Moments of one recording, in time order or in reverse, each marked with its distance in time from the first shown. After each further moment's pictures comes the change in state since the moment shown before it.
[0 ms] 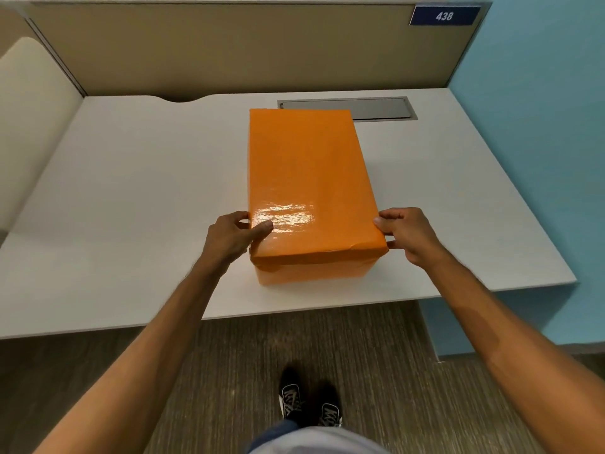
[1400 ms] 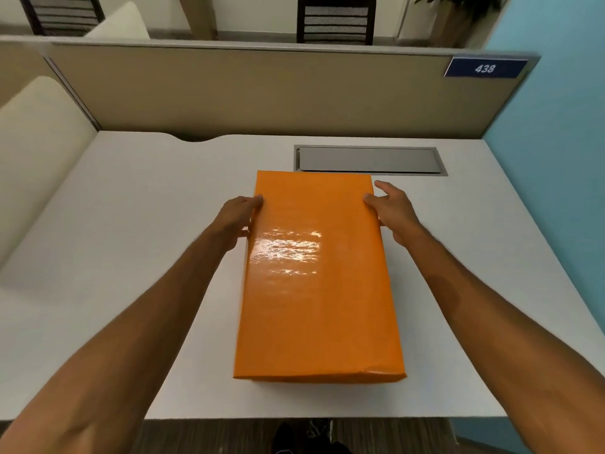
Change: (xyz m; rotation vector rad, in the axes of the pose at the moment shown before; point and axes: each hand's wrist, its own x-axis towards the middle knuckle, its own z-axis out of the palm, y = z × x) left_hand 0.198 0.088 -0.020 -0.292 0.005 -0.128; right_hand 0.216 -0.112 0.030 -0.126 0.036 -0.147
